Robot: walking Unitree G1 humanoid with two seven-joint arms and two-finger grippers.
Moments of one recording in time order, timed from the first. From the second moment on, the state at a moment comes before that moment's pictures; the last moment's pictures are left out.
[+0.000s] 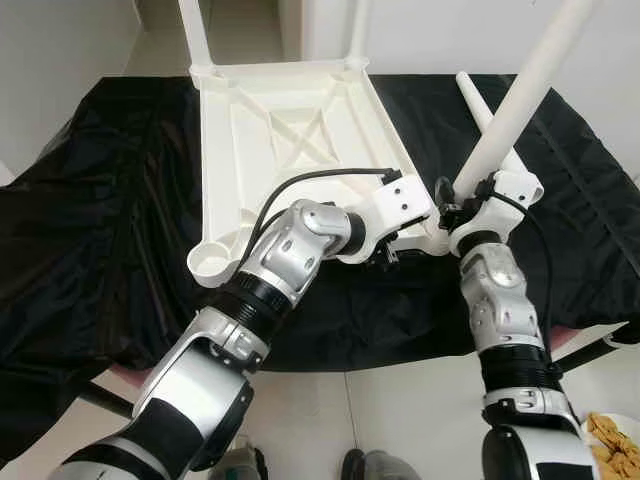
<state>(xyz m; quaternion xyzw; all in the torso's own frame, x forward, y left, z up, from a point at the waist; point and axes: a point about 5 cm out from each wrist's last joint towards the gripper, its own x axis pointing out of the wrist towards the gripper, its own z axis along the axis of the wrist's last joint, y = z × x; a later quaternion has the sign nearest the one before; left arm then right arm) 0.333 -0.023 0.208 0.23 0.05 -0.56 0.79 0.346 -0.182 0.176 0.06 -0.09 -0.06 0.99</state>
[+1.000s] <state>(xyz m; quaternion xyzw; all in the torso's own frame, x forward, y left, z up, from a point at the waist) 0.337 -0.019 0.216 0.17 0.05 -0.55 0.82 0.339 -0.179 0.165 0.08 -0.05 -0.09 0.99</state>
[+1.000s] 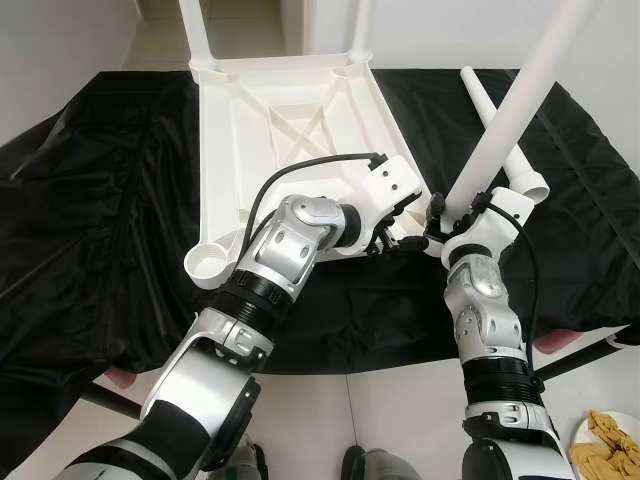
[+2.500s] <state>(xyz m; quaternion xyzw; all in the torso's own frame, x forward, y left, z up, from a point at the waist) 0.333 -0.020 0.222 0.18 0.03 -0.53 0.83 0.360 -0.229 0.175 -0.03 -0.03 0.26 0.96</state>
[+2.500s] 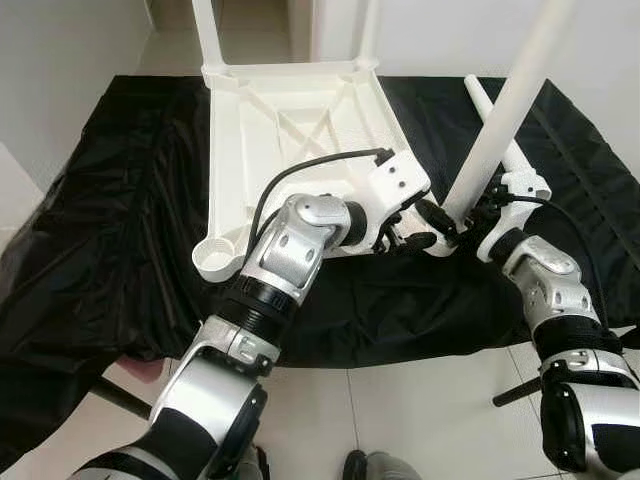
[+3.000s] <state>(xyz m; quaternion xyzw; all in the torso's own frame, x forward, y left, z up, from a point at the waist) 0.327 -0.014 0.217 0.17 0.03 -0.53 0.83 0.360 -0.234 0.172 -0.03 -0.04 0.26 0.96</state>
